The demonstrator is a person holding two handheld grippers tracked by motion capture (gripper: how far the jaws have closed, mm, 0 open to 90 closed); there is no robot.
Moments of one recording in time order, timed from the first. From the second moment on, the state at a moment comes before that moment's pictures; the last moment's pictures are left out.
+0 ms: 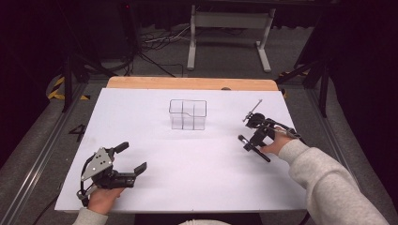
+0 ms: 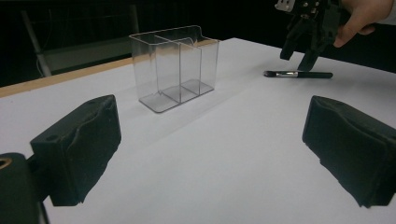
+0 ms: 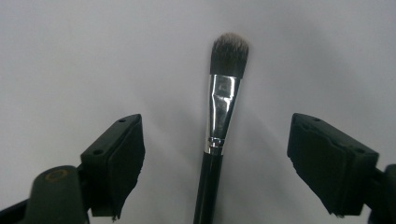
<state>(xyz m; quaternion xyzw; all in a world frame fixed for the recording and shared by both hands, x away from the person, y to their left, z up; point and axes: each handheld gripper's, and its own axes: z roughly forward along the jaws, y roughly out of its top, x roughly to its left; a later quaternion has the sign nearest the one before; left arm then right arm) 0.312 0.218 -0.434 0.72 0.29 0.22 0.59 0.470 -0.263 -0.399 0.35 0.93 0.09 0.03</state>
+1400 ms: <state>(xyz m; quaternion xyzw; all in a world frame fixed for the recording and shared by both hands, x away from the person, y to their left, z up) 0.314 0.221 -0.436 0.72 0.30 0.21 0.59 0.469 -0.257 -0.415 0.33 0.94 0.04 0.04</state>
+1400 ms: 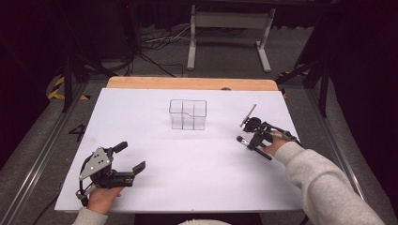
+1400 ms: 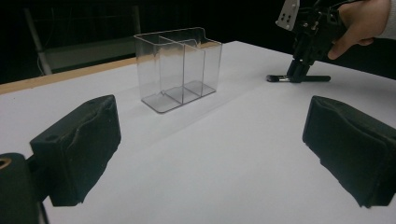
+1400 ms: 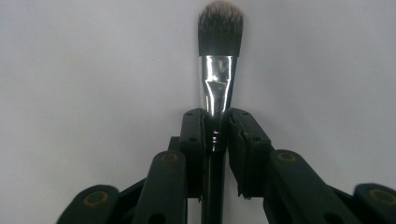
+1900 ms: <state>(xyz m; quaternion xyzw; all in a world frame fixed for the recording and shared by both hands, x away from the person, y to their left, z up) 0.314 0.221 -0.435 0.72 0.30 0.21 0.60 0.467 -0.256 -0.413 0.32 0.95 0.05 0.04</state>
